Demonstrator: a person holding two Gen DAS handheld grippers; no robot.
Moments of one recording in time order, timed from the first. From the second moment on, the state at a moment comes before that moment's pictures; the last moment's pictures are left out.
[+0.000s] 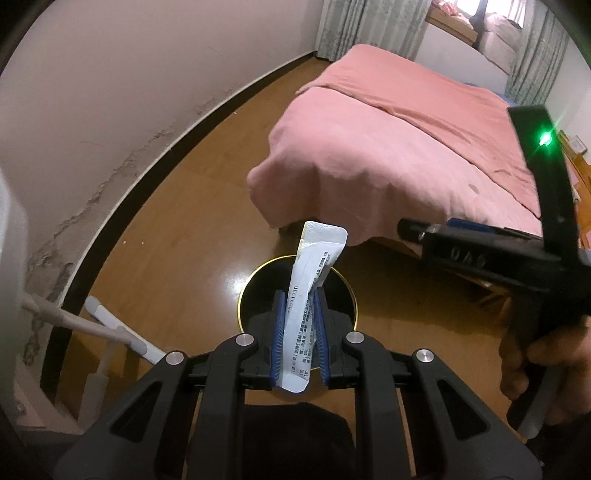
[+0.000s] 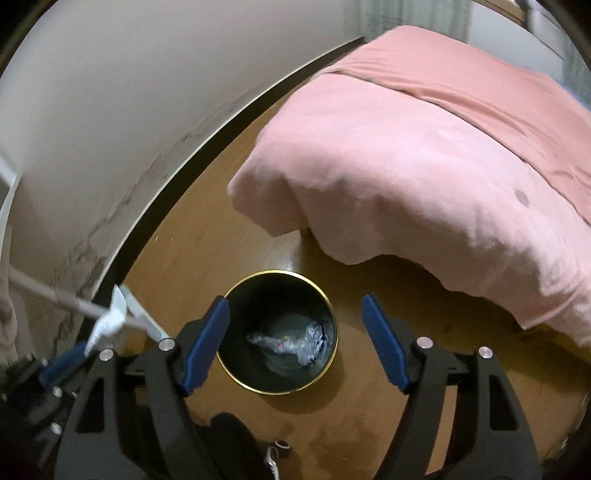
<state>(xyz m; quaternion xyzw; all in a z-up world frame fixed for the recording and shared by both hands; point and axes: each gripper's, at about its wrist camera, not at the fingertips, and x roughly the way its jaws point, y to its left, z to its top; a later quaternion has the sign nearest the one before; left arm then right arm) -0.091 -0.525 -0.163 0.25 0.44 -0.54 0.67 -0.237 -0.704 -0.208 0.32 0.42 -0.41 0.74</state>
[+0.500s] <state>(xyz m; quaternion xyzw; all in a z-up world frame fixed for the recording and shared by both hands) -0.099 -0.528 -0.143 0.24 0.42 -0.55 0.68 -0.255 -0.712 -0.198 0.34 0.39 -0.43 0.74</state>
